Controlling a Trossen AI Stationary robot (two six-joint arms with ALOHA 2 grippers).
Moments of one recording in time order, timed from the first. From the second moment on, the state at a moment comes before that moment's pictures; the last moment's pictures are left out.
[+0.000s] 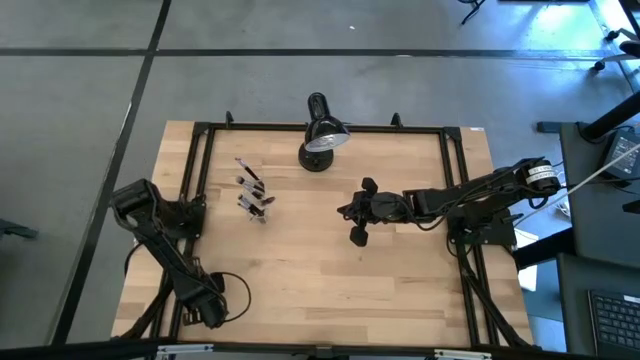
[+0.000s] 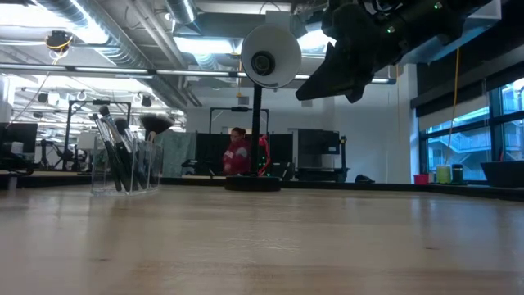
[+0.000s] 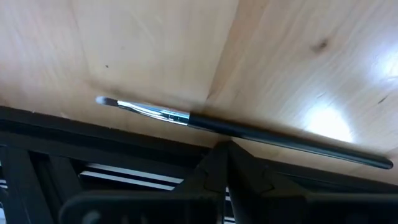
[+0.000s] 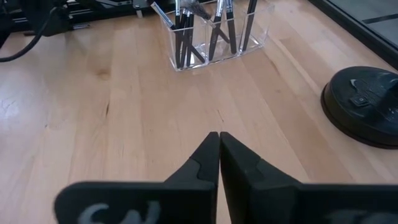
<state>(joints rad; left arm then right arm) -1.02 1.76 0.84 -0.86 0.45 -1.24 0.12 1.41 0.75 0.16 0.31 0.21</state>
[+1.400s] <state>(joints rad) -0.85 1.56 0.82 -0.85 0.11 -2.17 0.12 1.41 0.75 0.16 0.28 0.22</state>
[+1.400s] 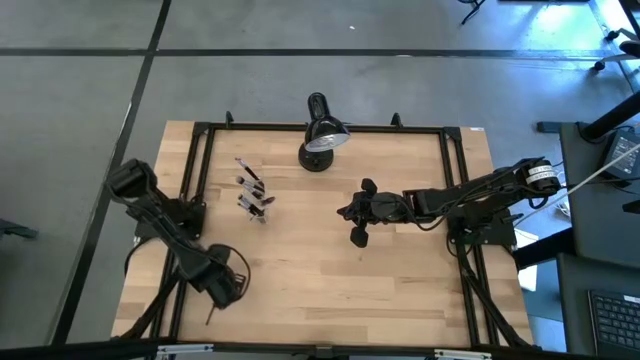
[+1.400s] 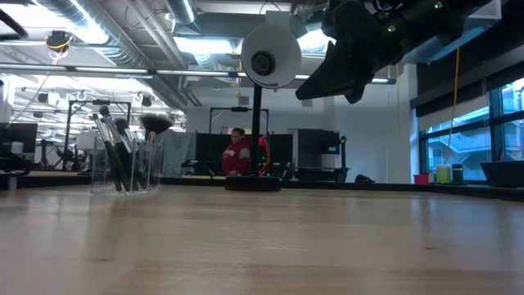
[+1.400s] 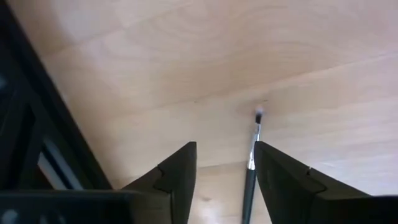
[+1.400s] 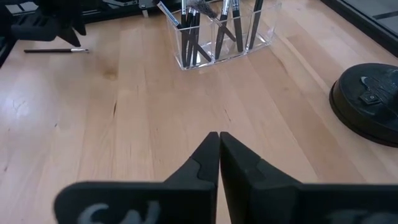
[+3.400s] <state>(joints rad) -0.78 1.43 0.85 -0.94 -0.18 -1.95 0.12 1.41 0.75 0.13 0.26 0.26</state>
